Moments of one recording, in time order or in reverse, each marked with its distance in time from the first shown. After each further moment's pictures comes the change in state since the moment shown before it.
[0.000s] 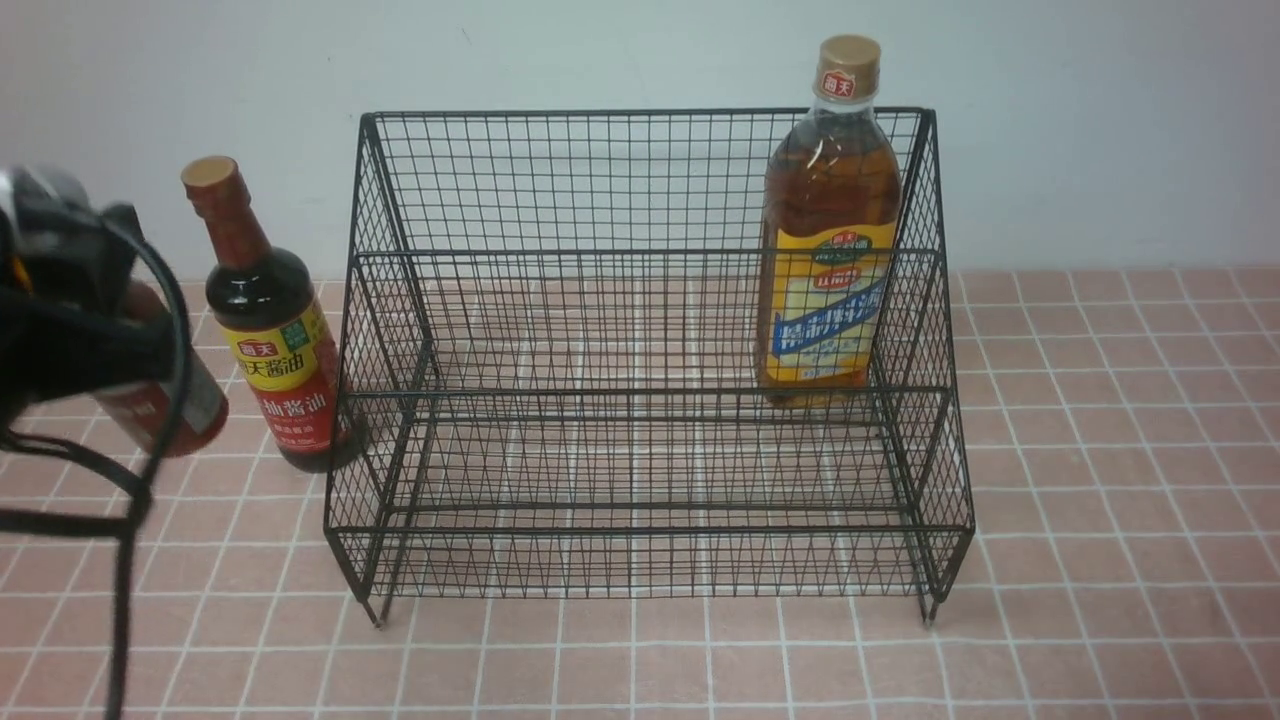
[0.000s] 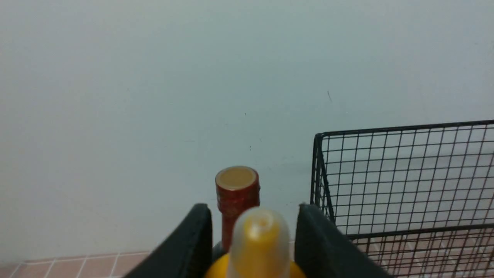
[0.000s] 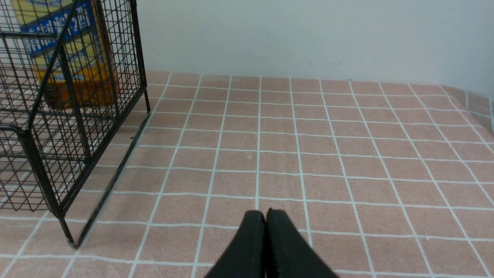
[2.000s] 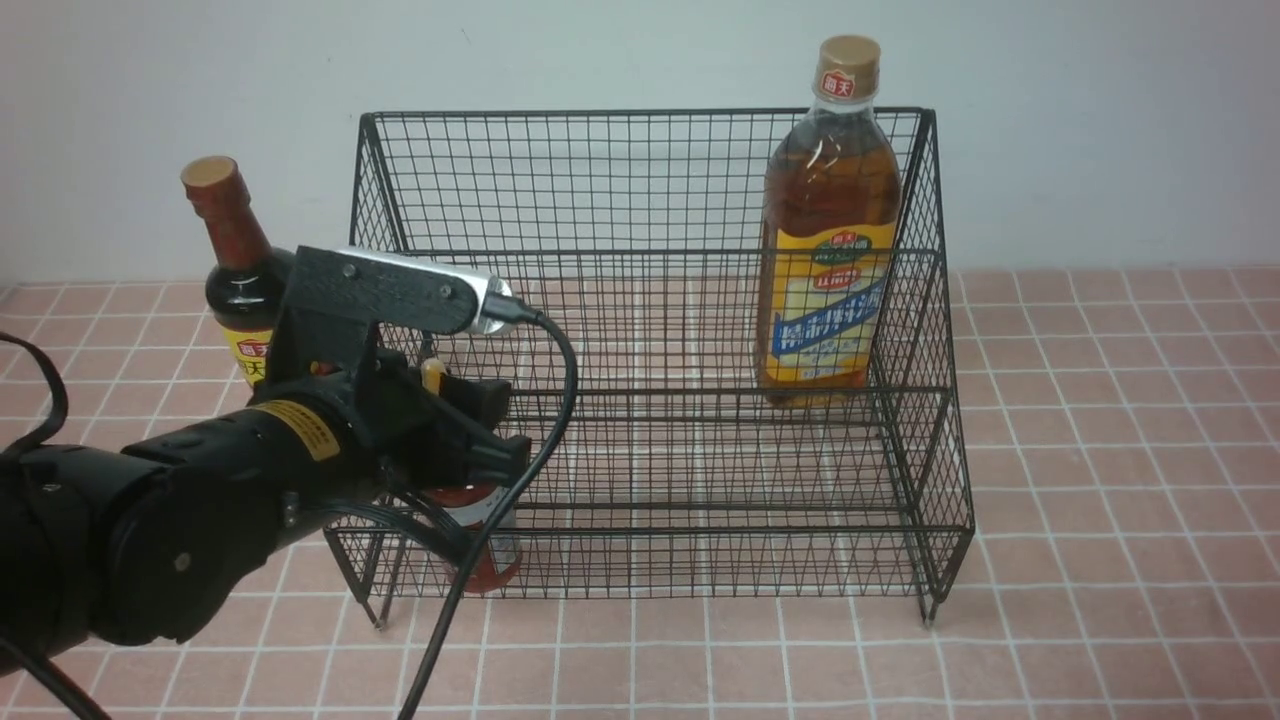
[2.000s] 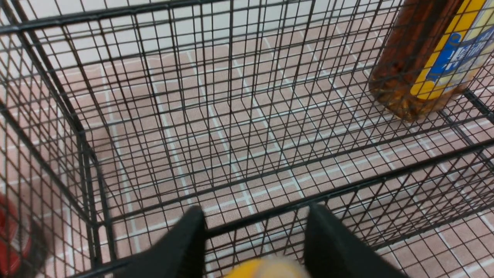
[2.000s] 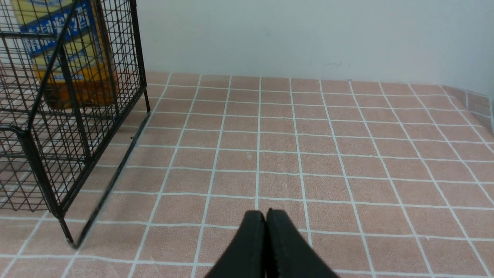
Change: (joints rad) right arm 0.000 0.000 0.000 0.000 0.000 0.000; left arm -0.359 0.475 -0.108 -0.085 0.067 -0.061
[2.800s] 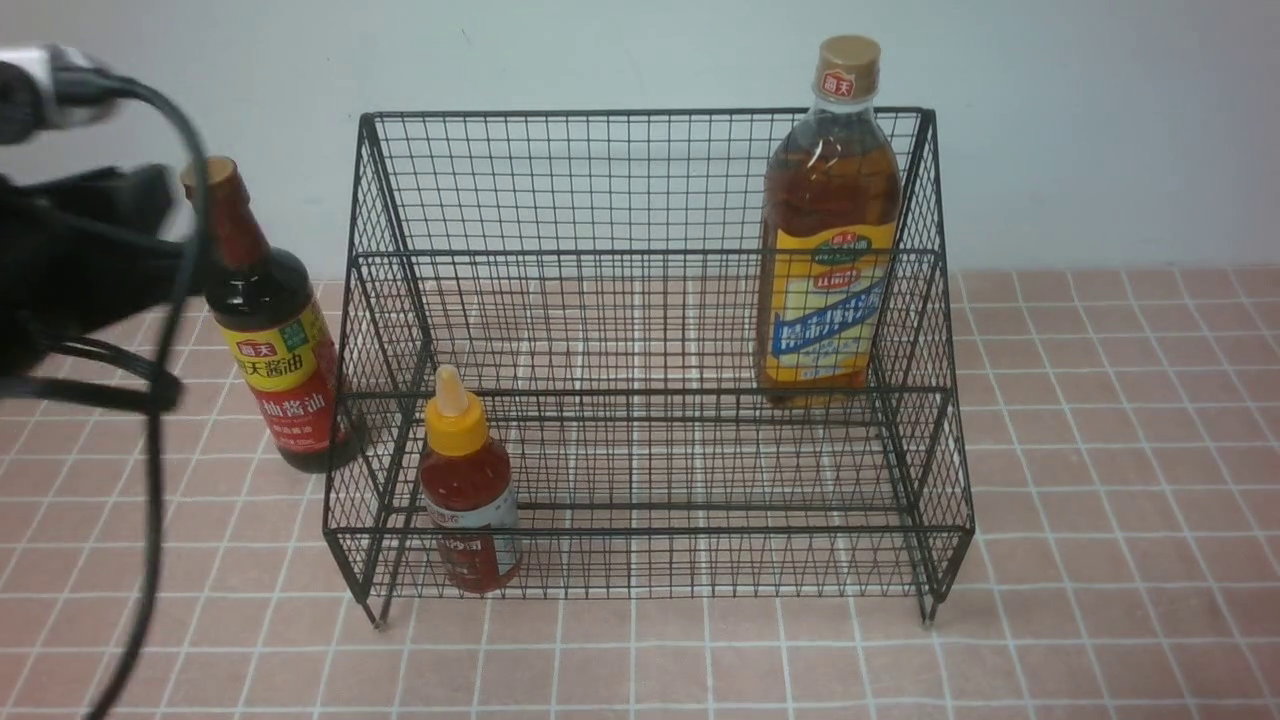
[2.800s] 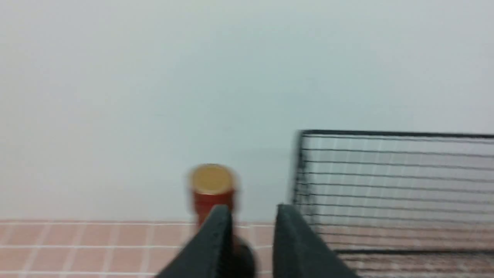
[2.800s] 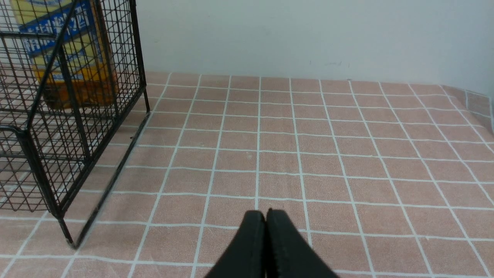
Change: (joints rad) right arm 0.000 0.000 0.000 0.000 0.000 0.000; left arm 0.401 -0.327 0.001 0.001 -0.020 0.020
